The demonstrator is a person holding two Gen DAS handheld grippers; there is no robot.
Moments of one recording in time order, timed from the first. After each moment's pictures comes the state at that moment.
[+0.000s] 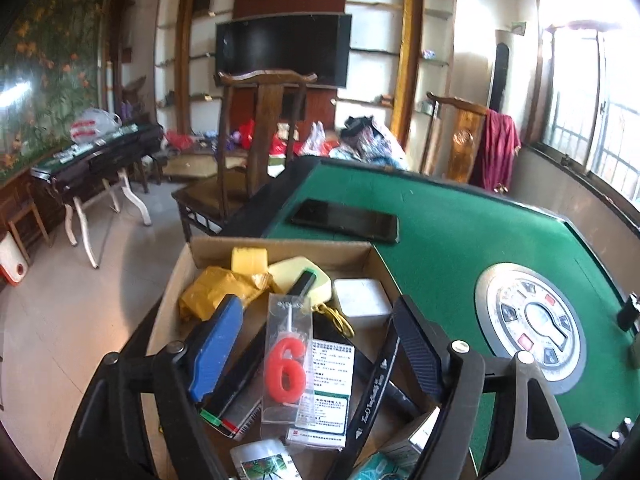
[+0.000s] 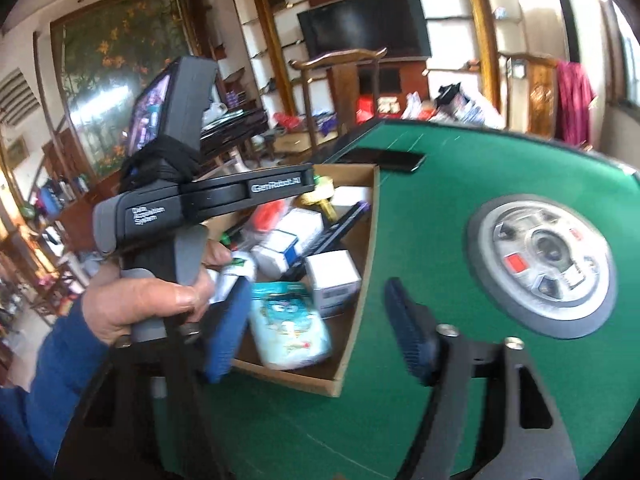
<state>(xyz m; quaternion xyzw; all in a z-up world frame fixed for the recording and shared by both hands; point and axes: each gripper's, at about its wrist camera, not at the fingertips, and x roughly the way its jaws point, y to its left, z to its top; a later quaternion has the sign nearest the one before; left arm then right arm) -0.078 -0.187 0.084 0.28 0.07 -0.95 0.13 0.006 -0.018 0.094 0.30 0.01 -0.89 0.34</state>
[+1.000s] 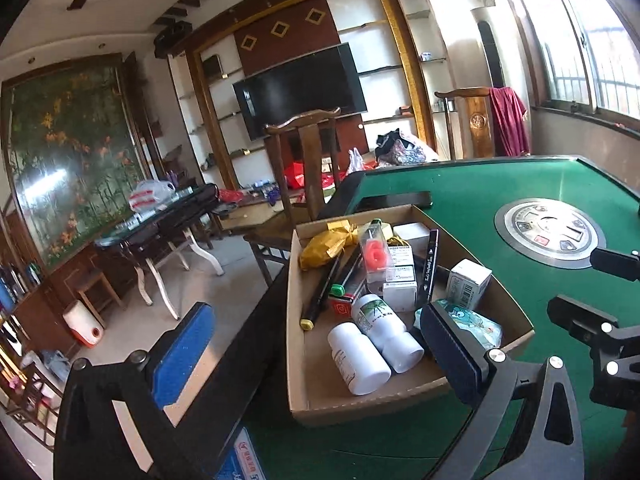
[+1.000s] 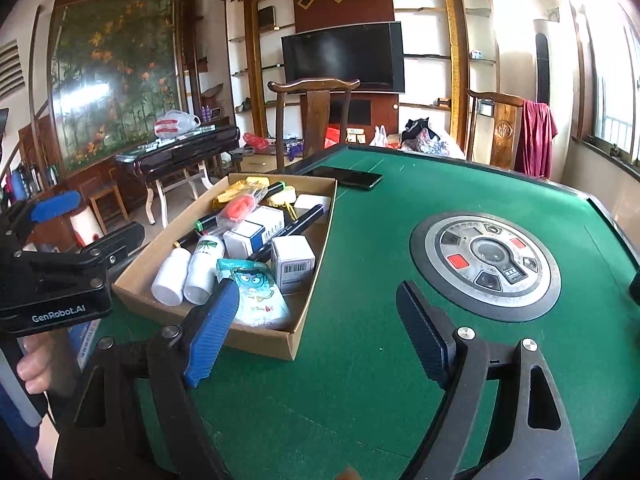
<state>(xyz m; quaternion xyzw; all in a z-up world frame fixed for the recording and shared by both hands) 0.079 -0.160 0.088 0.25 -0.07 -0.95 0.20 0.050 0.007 0.088 0.25 0.05 -0.92 0.29</state>
